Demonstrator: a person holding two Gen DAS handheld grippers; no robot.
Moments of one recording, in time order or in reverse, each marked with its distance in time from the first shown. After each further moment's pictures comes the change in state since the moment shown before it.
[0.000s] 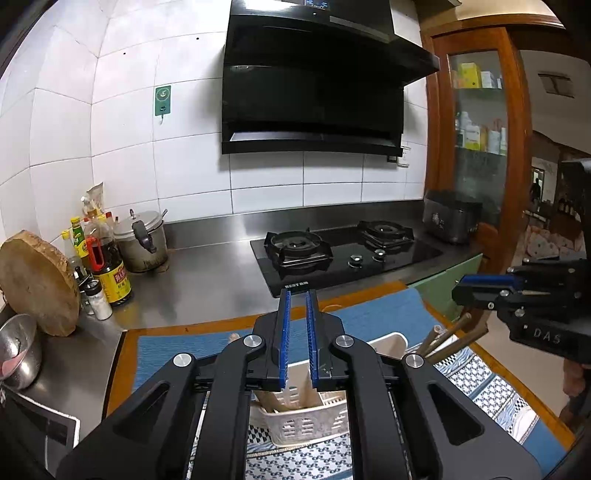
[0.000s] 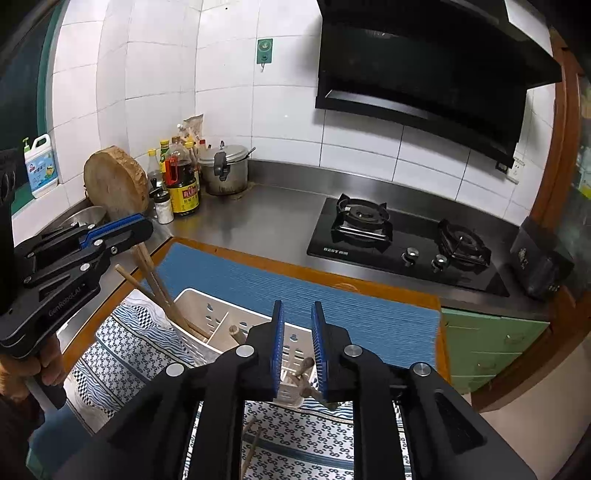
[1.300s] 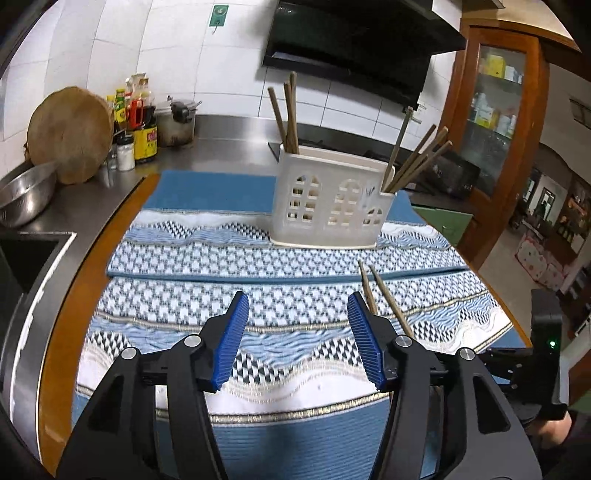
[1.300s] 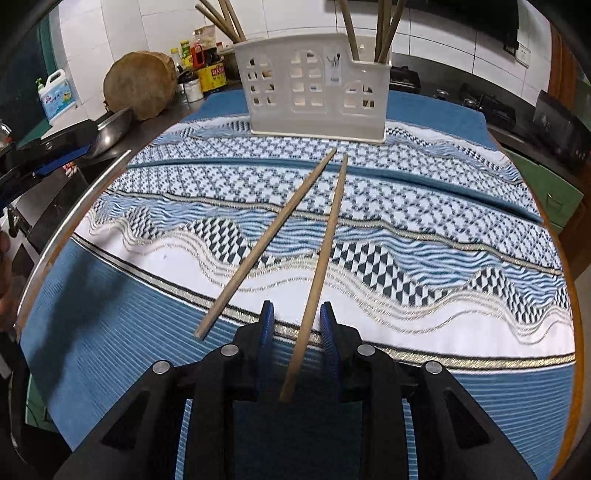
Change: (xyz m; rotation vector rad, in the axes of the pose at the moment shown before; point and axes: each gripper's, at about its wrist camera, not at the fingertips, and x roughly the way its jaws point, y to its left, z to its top) left arm -0.119 0.016 -0.213 -0.211 0.212 -0.012; right arm 0.001 0.092 -0.285 0.108 0.303 0.091
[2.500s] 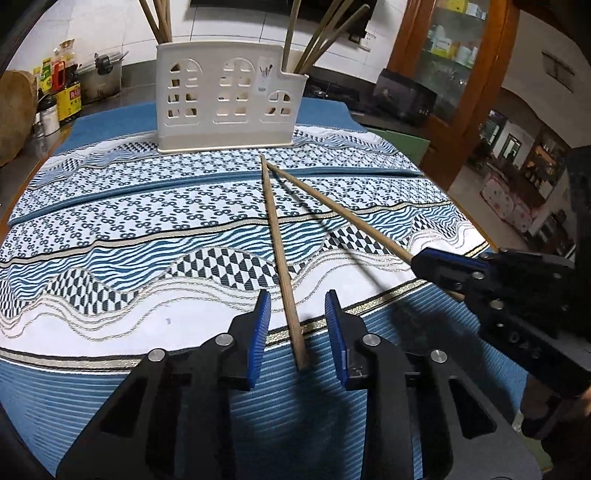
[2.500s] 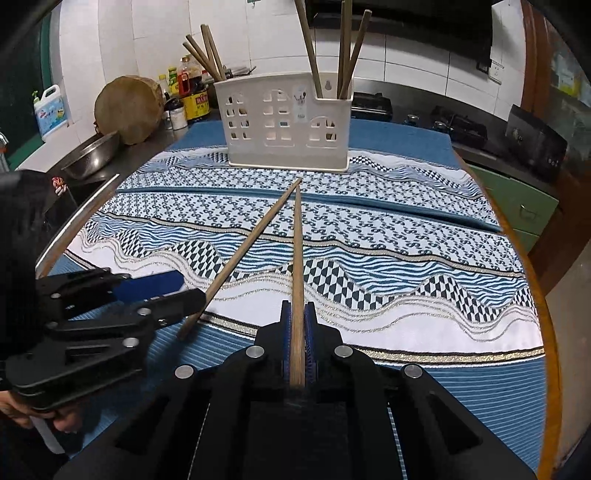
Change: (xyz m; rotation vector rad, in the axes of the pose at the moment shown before) left arm 0.070 -0.091 -0.072 0.105 0.239 -0.166; right arm -0.040 -0.017 -0.006 0.019 -0.127 -0.061
